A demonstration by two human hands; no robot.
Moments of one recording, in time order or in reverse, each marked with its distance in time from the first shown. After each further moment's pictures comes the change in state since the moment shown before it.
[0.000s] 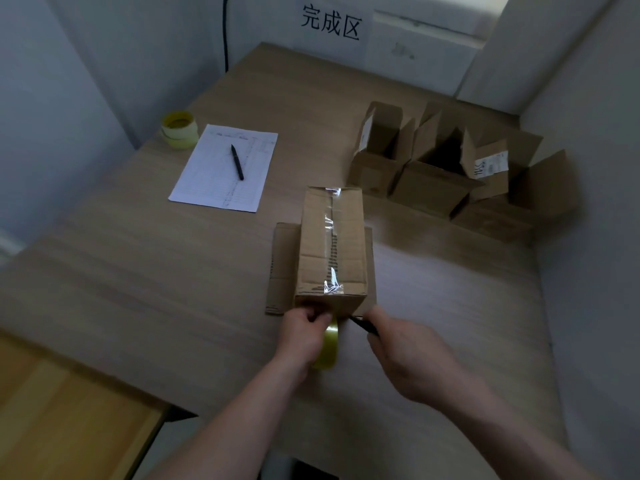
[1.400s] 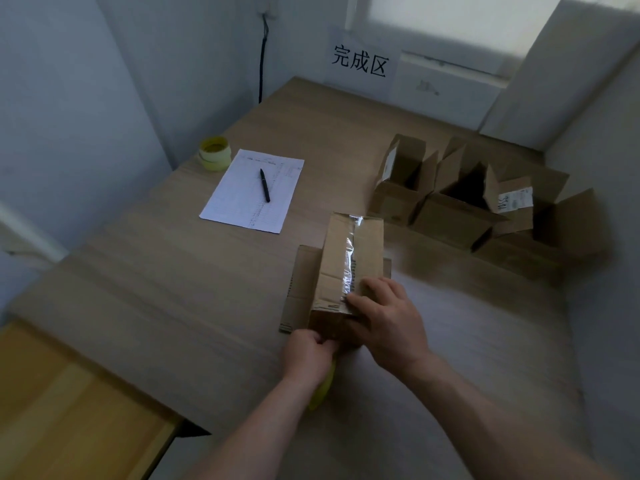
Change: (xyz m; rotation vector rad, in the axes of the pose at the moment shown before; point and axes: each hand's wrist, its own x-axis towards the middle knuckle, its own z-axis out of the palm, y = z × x) left_hand -0.001 0.015 -0.022 0.380 0.035 -0.027; right_hand 0.078 -0.006 0.014 -0.088 0.460 -0.257
